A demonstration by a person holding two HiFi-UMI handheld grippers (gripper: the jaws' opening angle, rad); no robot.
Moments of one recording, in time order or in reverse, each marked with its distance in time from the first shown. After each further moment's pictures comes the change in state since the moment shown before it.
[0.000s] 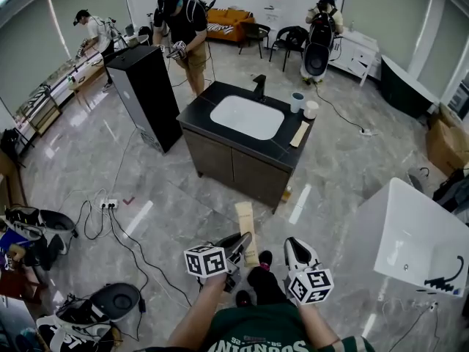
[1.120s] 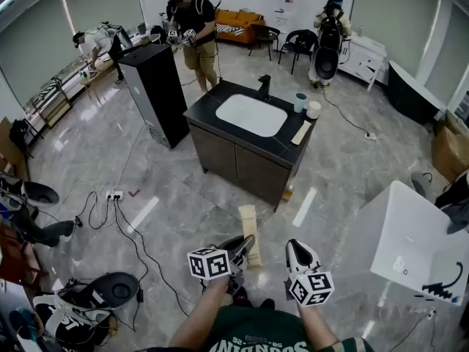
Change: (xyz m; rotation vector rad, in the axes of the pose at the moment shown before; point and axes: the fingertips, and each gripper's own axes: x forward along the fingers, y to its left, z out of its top) left arm -0.019 -0.053 -0.041 -0.009 -0.031 0.029; right arm -0.061 0.002 0.005 -0.011 -0.006 0.040
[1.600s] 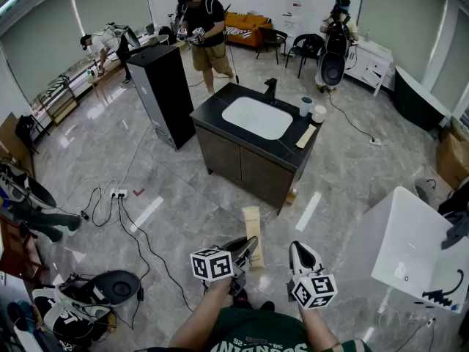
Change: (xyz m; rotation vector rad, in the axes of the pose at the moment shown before) left arm -0.001 -0.010 -0.003 0.017 -0.010 0.004; right arm -0.011 -0.001 0.010 -0.002 -0.033 0.016
